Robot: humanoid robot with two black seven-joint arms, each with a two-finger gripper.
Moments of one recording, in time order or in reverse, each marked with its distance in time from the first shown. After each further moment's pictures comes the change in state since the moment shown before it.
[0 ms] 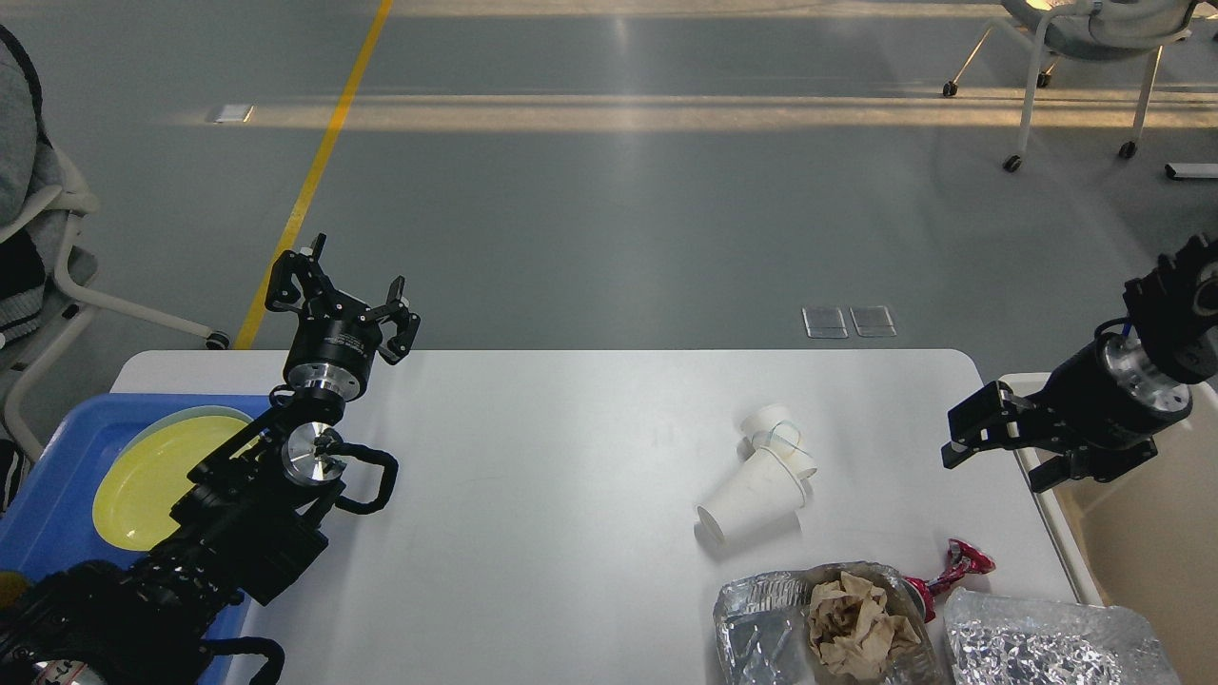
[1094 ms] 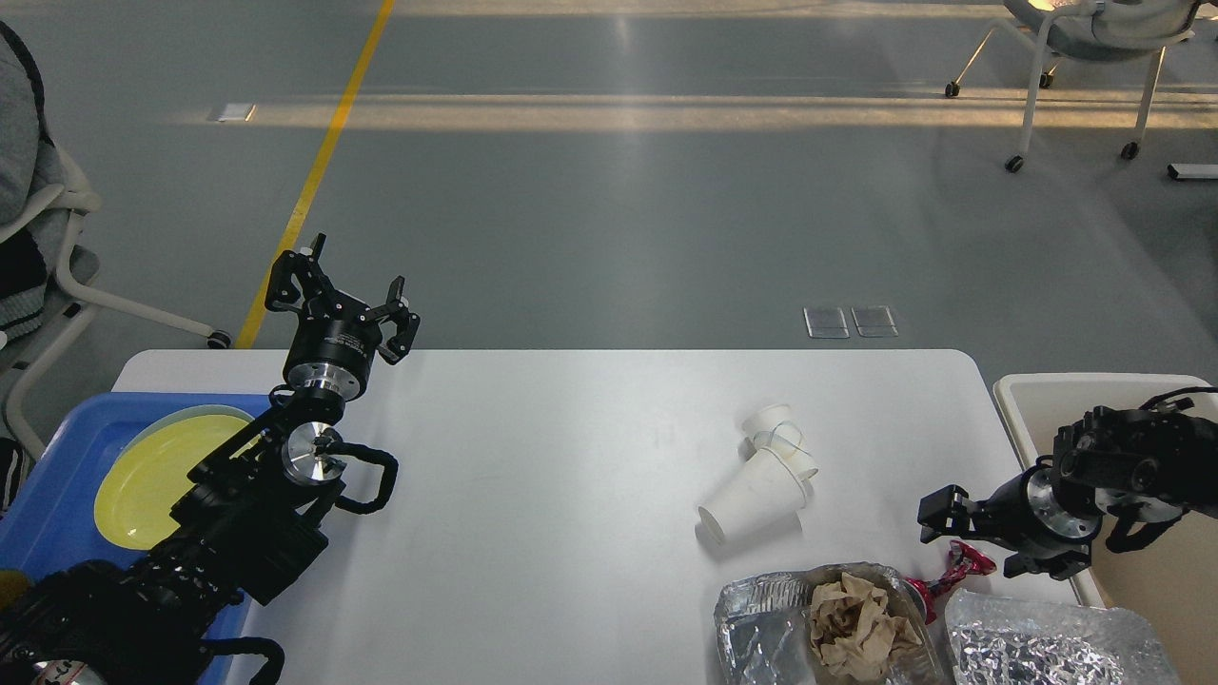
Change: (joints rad) left arm 0.000 0.000 0.000 0.000 0.000 0.000 0.000; right arm -0.527 0.264 0.011 -0.394 0.197 -0.302 0.000
